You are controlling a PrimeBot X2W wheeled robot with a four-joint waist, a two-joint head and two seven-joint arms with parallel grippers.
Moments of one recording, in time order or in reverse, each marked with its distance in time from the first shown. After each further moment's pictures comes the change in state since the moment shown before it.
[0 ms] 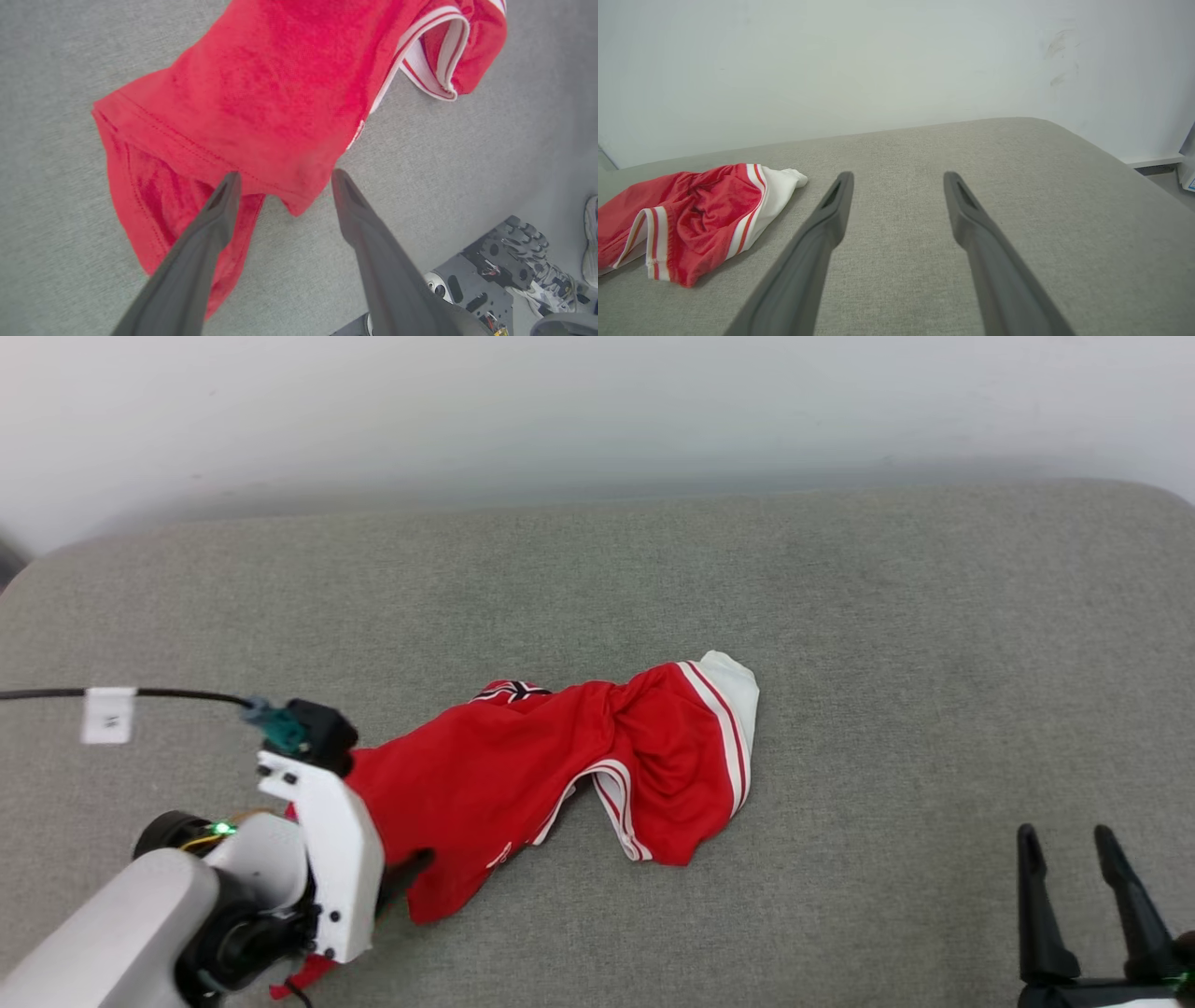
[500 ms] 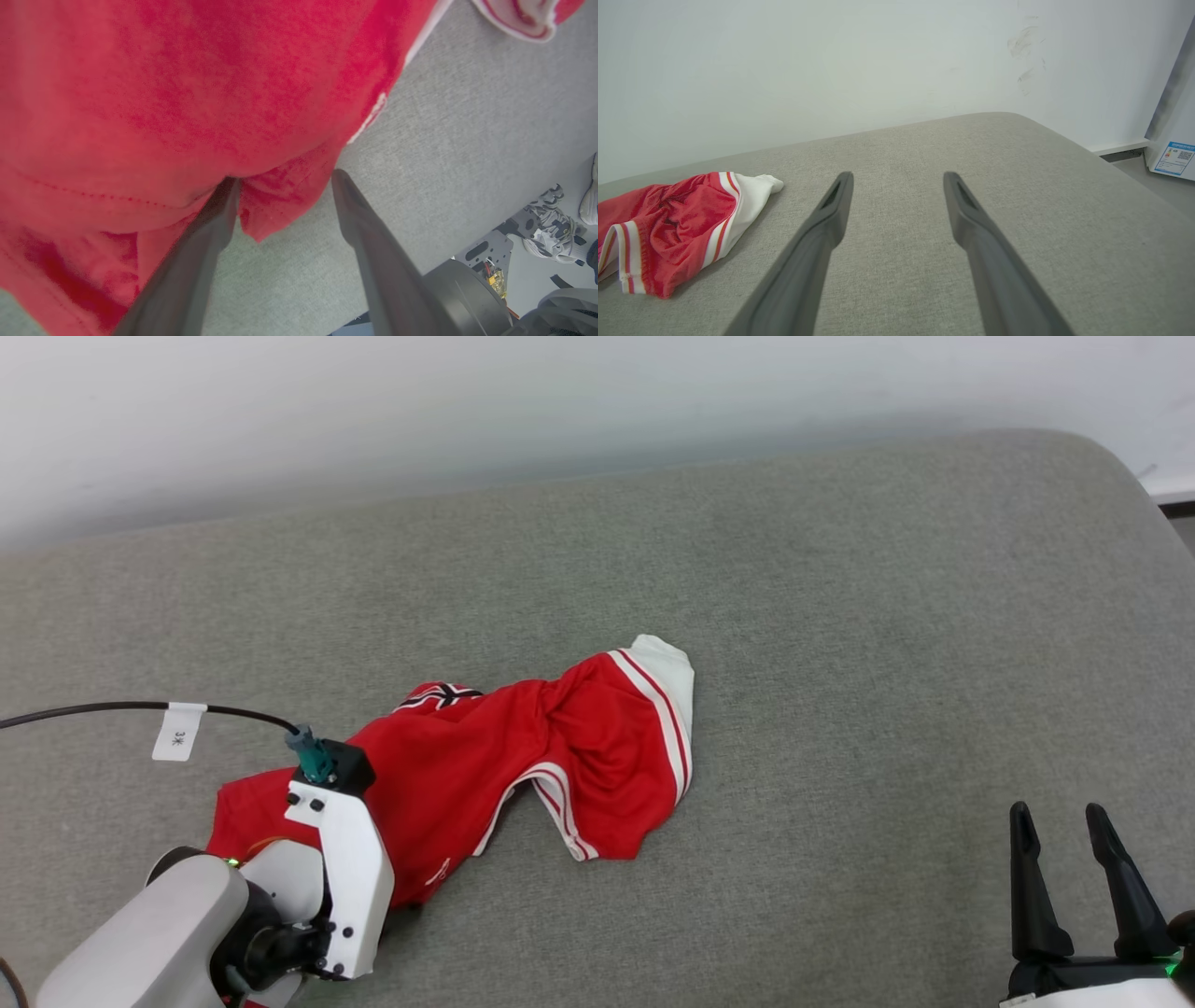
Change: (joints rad) left arm -0.051 -0.064 -0.093 0.196 0.018 -0.012 0.103; right arm -0.037 0.011 0.018 0.004 0.018 0.000 0.000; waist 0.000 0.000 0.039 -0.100
